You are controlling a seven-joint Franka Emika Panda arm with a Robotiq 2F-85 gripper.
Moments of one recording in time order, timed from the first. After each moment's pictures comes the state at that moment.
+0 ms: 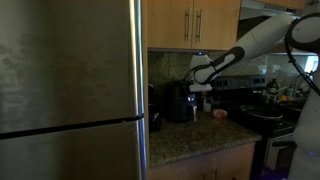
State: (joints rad) arm 0.13 -0.02 0.12 -2.17 -0.26 2.49 0.56
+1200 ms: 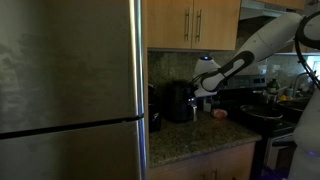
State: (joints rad) arm 0.13 -0.10 0.12 -2.34 -0.38 2.64 0.58
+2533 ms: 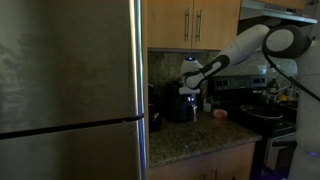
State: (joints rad) arm 0.19 0.19 0.09 -1.98 -0.37 2.58 0.69
